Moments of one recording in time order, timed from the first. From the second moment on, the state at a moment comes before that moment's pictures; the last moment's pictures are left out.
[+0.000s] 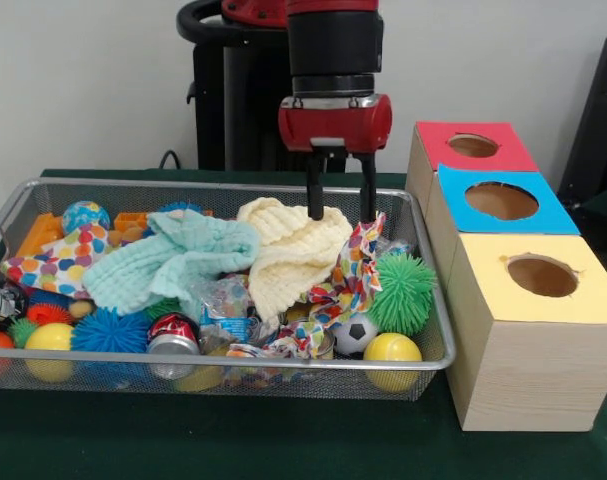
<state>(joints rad) -0.42 -0.77 0.21 2.05 0.12 -0.03 1.82</state>
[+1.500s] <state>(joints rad) -0.46 -0.49 0.21 2.02 0.09 -0.31 1.82</state>
